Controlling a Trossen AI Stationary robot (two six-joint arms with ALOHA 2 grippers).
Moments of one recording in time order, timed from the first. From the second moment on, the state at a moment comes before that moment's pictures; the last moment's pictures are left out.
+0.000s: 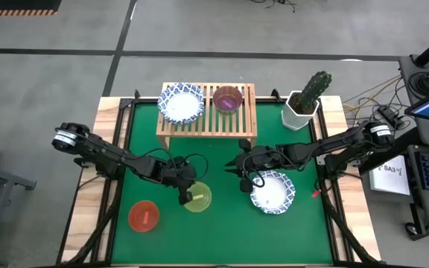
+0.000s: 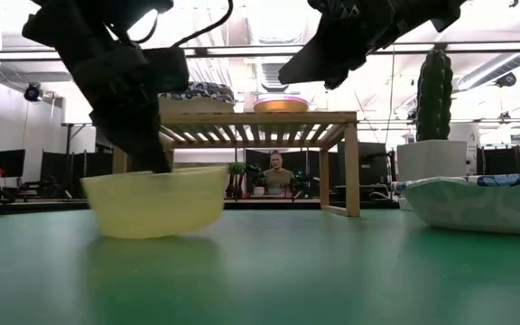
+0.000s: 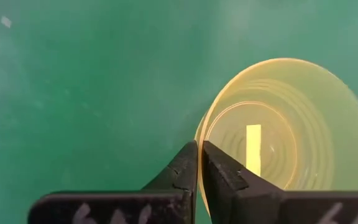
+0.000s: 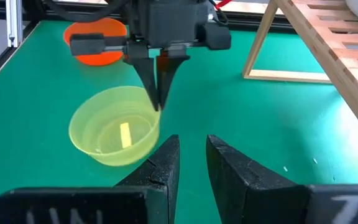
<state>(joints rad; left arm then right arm) -0.26 1.49 0.78 -0.26 -0.23 -0.52 0.12 1.45 0.89 0.09 0.11 0.01</state>
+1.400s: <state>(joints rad) -0.25 0.68 0.54 -0.09 -0.43 0.07 0.11 2.08 1.53 -0.24 0.11 0.13</state>
